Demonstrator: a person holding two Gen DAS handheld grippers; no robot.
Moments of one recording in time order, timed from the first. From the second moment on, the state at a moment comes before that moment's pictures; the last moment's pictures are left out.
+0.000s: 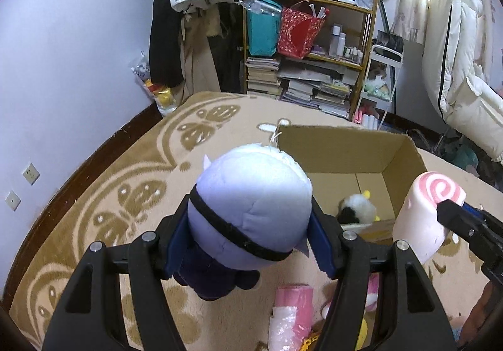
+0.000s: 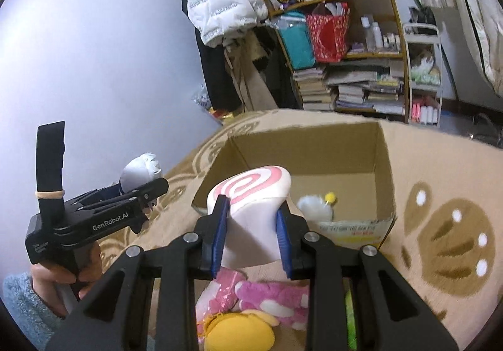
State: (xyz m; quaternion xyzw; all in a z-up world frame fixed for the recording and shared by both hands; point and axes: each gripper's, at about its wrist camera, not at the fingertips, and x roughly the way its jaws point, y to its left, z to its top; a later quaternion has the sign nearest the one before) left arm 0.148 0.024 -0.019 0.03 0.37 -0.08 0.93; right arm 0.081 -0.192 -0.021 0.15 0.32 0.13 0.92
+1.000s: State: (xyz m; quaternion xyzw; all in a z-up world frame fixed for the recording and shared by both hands) left arm 0.163 -0.035 -0.003 0.06 0.31 -0.15 0.94; right arm 0.112 -0.227 -0.035 0.11 0.32 0.05 0.94
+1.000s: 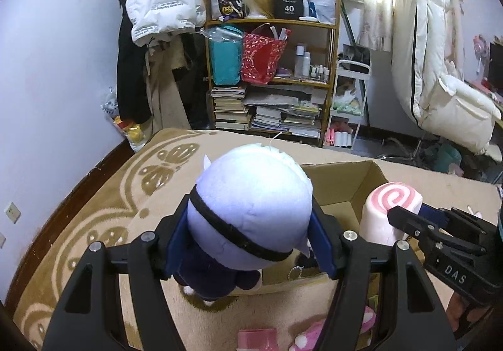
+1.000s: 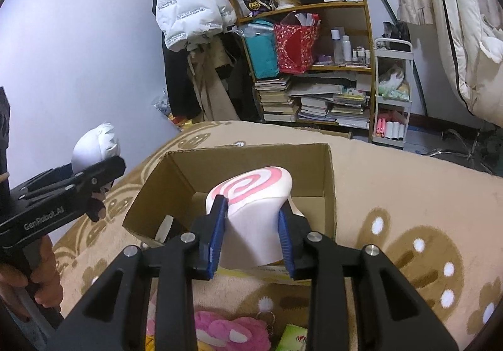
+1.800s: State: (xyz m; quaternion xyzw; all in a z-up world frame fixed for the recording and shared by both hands) left arm 0.174 -0.052 -0.036 0.09 0.35 -0.14 0.92; right arm 0.128 -0.244 -0.031 0.11 0.32 0.06 0.94
